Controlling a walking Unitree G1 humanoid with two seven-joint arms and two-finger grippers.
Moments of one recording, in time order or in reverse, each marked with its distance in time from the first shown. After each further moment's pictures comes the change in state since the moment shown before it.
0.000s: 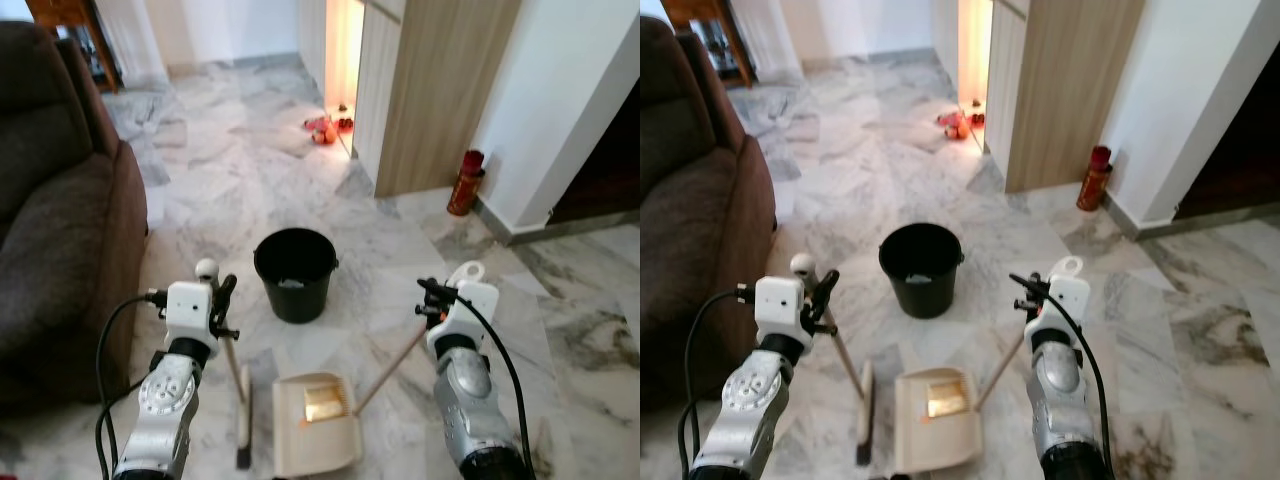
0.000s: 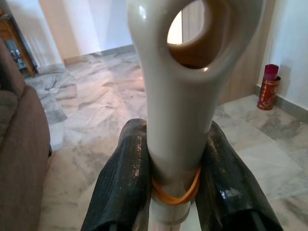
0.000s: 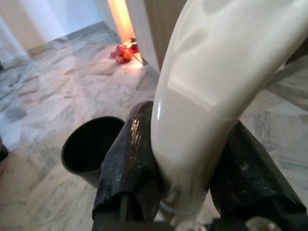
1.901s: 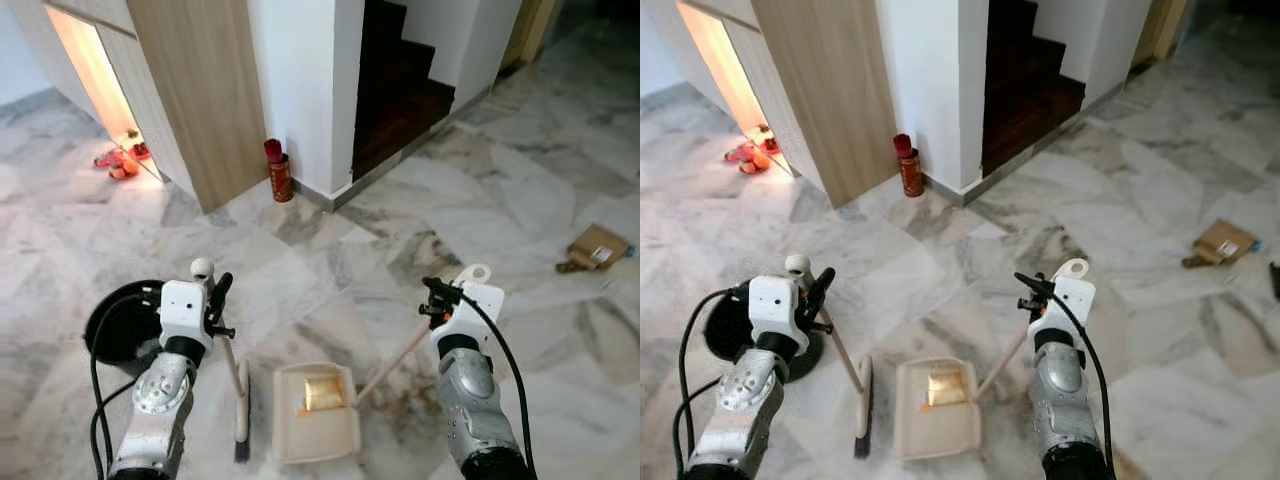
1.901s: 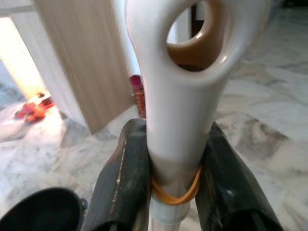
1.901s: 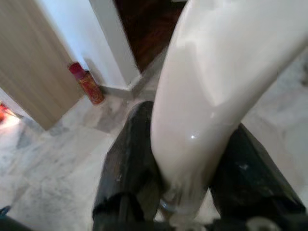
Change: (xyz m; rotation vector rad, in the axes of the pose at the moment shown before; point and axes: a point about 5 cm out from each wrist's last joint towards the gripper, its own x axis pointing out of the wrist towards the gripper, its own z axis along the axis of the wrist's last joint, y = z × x) left arm 0.001 -0.004 0.000 -0.013 -0.003 -0.024; right arm -0.002 -0.004 -0.003 0.006 0.011 -0.022
